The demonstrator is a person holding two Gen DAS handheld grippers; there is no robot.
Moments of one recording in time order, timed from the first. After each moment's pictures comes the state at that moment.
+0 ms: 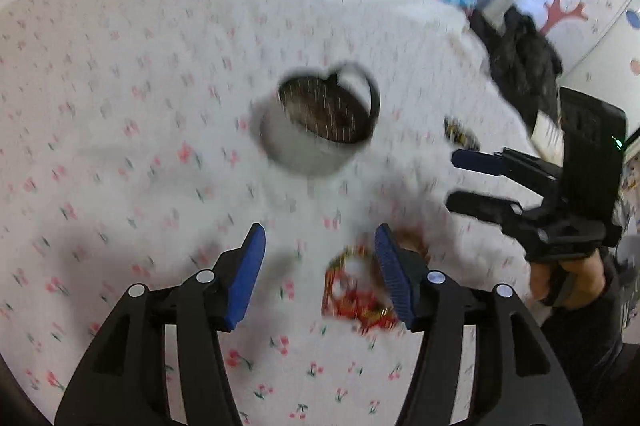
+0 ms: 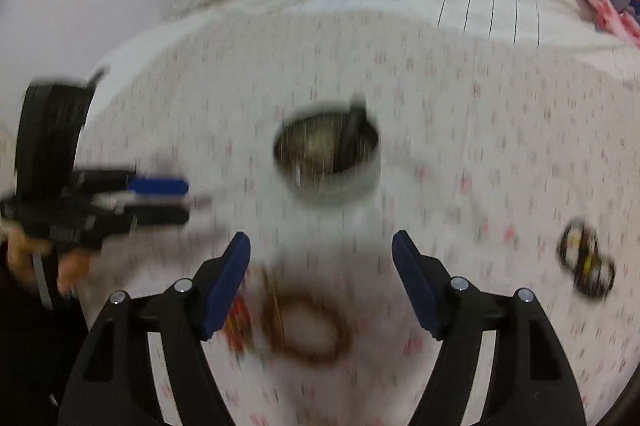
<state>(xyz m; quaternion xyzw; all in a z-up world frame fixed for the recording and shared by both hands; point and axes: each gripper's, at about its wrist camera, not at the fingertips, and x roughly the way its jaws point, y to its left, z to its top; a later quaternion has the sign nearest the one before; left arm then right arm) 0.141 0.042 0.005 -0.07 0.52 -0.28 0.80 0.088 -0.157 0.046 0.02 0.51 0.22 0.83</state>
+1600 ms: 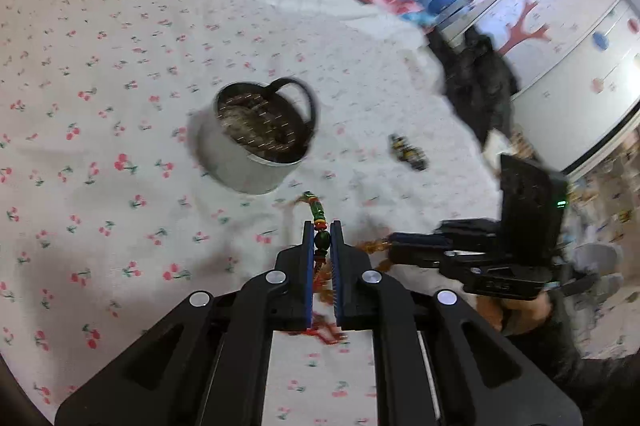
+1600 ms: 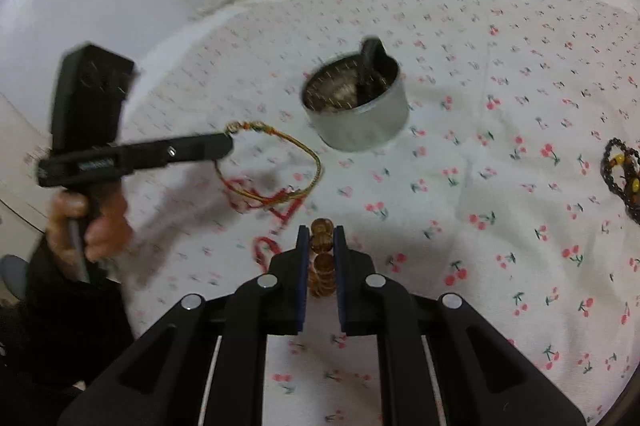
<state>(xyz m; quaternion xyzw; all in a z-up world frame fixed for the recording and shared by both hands) 0.134 0.047 0.021 -0.16 0.48 -0.36 0.79 0.062 -0.177 0.031 0.12 0.51 0.29 0.80</state>
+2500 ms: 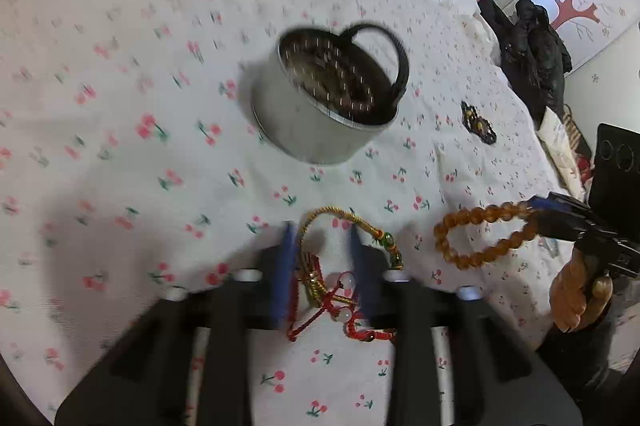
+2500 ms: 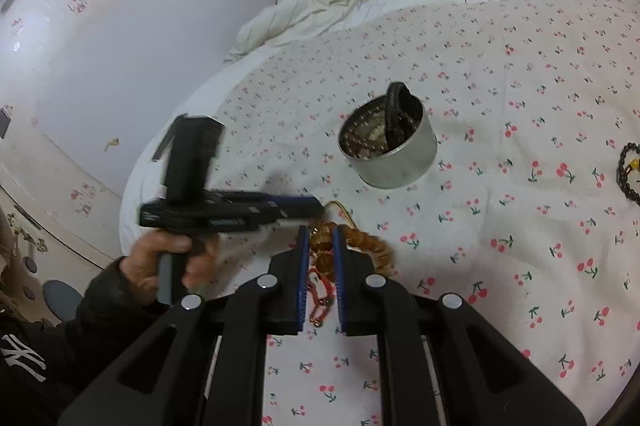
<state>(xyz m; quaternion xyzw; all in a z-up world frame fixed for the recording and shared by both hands) 0.163 0.037 -0.038 -0.10 0.56 -0.28 0.77 0.072 -0.196 0.048 0.20 0.47 0.33 0.80</state>
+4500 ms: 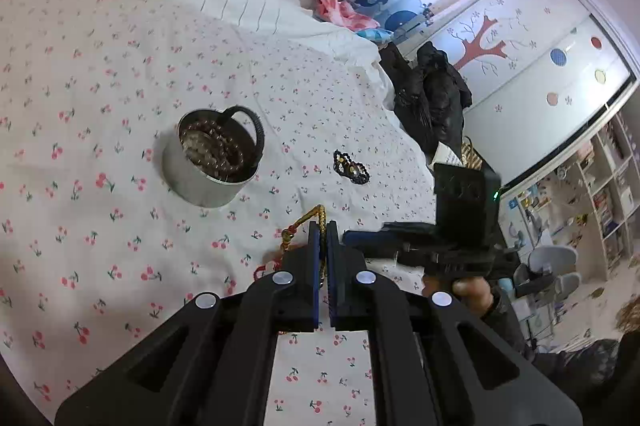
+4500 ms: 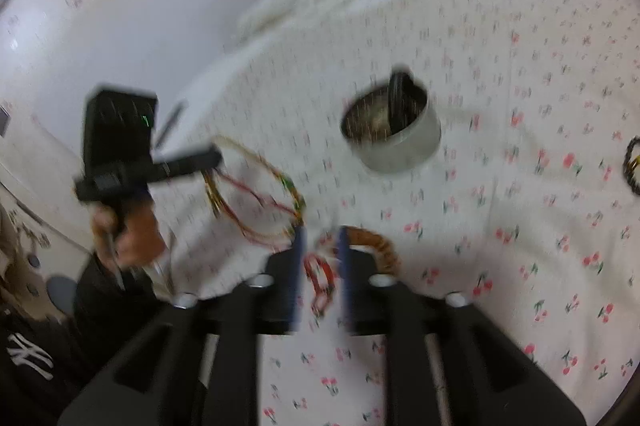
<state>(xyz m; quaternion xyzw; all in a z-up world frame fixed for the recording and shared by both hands) 0.129 0.061 0.058 -0.20 0.46 -0.41 0.76 0.073 -0.186 0.039 0.18 0.50 0.33 0.78</state>
